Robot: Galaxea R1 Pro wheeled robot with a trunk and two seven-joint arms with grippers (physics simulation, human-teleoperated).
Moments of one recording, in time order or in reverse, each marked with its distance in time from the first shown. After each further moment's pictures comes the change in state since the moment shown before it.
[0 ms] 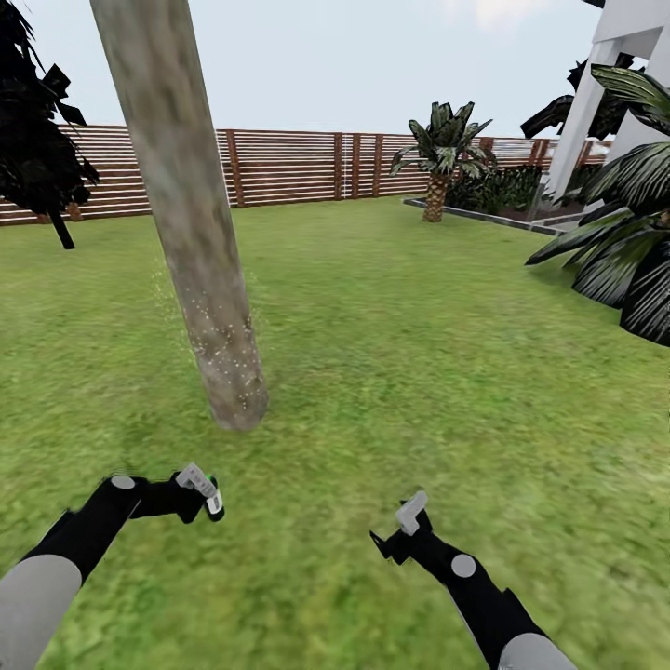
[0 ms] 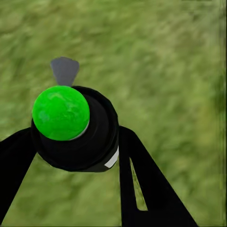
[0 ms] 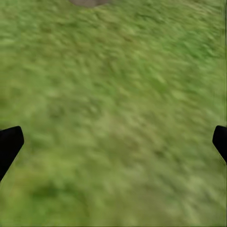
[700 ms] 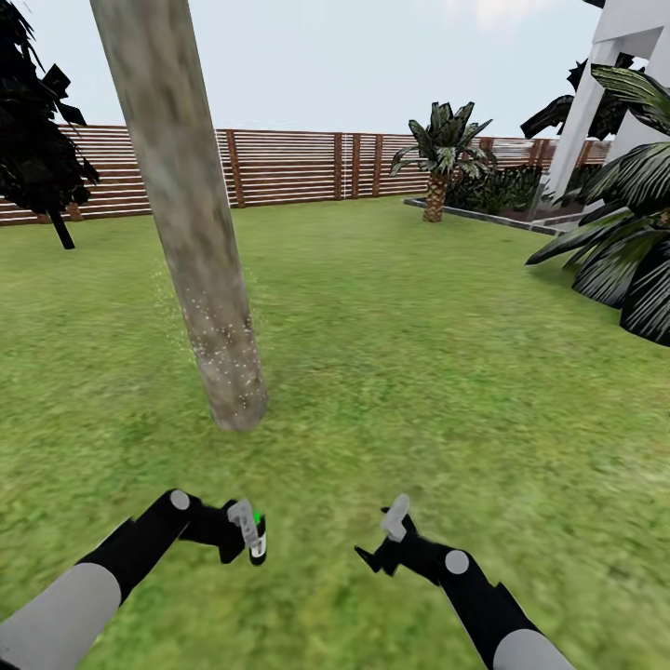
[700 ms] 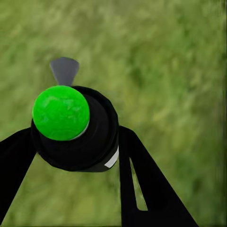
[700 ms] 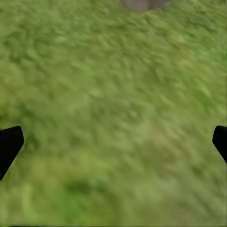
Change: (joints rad) left arm 0.020 -0.081 -0.336 -0.012 0.012 -0.053 -0.099; right arm -0.006 0.013 0.018 -0.016 0.054 -0.005 0.172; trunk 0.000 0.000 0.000
